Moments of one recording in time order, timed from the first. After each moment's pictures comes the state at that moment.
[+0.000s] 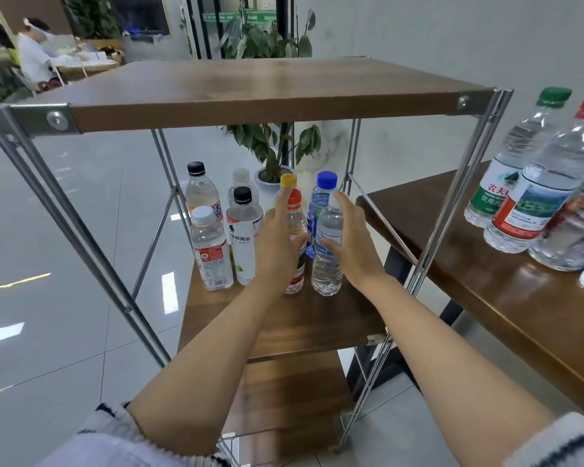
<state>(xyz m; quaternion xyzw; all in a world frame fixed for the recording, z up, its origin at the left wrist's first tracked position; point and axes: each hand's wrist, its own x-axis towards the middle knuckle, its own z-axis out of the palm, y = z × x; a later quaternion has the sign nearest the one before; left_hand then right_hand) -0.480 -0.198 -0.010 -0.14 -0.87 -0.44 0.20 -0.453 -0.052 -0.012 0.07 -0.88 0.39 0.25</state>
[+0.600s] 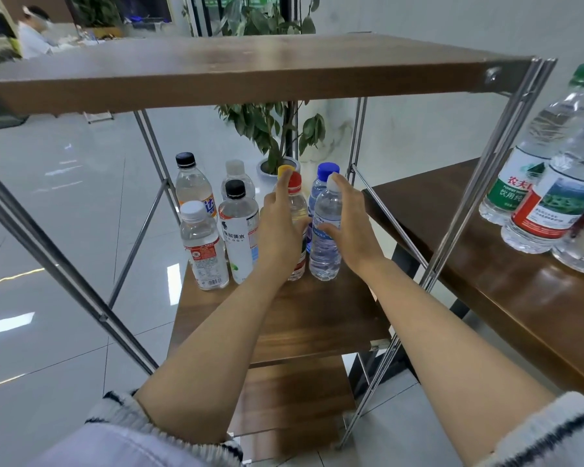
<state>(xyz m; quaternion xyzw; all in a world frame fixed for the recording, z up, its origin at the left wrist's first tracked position) -0.504 -0.182 -0.004 -0.10 -0.87 -0.43 0.20 -0.485 -0.046 -0.009 0.08 -0.84 0.50 0.21</state>
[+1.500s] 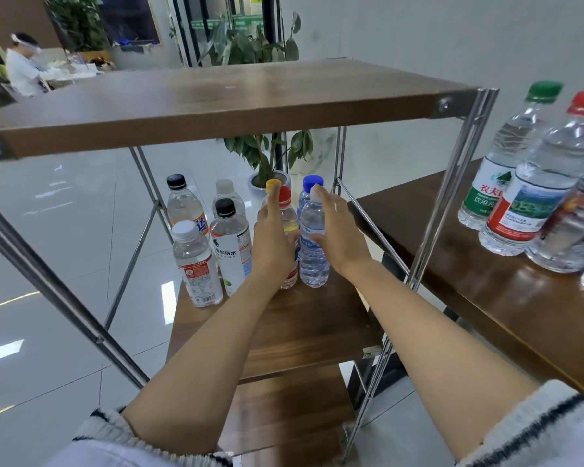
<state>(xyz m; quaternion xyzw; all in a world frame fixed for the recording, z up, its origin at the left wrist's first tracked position) -0.499 -0.177 0.008 -0.11 -0.88 -0.43 0.15 -0.496 -0.043 -0.002 0.03 -0.92 0.32 0.21</state>
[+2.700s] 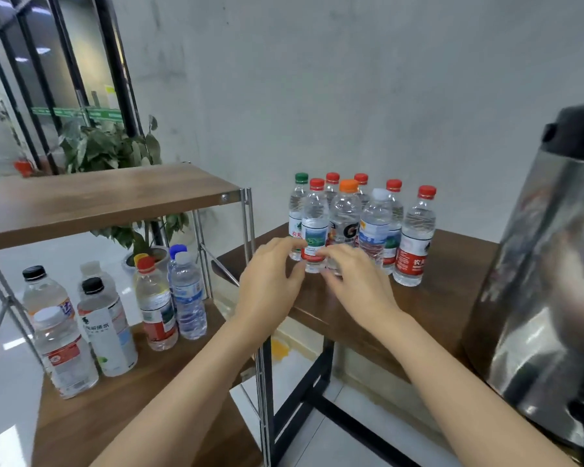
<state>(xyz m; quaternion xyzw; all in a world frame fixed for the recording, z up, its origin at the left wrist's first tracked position) -0.291 -0.073 0.130 -0.42 -0.79 -0.41 0.17 -0.203 0.064 0.124 -0.15 -0.94 0.12 0.29</state>
